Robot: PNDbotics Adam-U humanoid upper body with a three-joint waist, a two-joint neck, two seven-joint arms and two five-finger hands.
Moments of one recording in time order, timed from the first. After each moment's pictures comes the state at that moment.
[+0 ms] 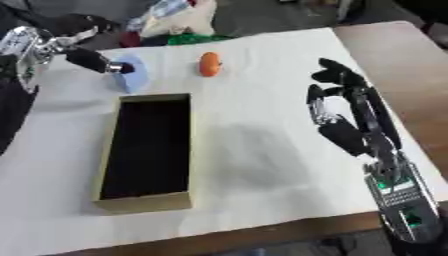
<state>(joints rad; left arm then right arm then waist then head) -1.15 0.40 0.00 -0.62 -1.29 -0.30 -0.30 -0.36 -0.31 0.13 -1.64 0.32 -0.20 -0.03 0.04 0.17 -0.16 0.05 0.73</state>
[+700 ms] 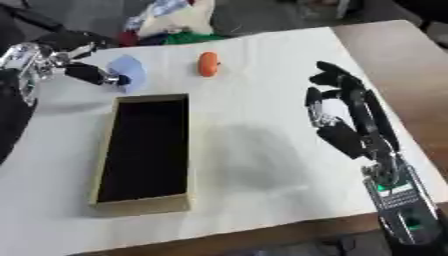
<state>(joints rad) -1.13 0.38 0.02 -0.57 -1.32 -0.24 -0.25 -0.37 -0.31 0.13 -1.64 0.31 -0.21 -0.03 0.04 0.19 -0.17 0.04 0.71</state>
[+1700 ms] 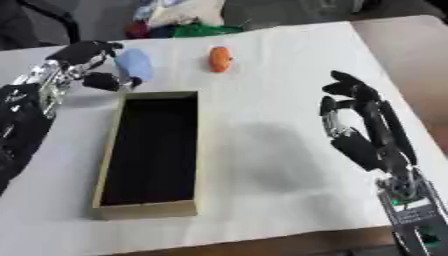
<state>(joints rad) -1.12 0.38 0.03 -0.55 -1.28 -0.18 -0.13 -0.38 -0.31 0.13 -1.64 0.29 -0.21 -0.03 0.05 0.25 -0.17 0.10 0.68</state>
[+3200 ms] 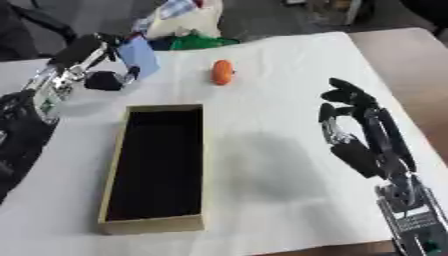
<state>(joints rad) -1.09 0.41 -0.03 -0.71 -0.99 -0.35 -0.04 -0.37 -0.31 0.12 -1.64 0.29 -0.21 -0.03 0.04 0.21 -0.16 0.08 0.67</state>
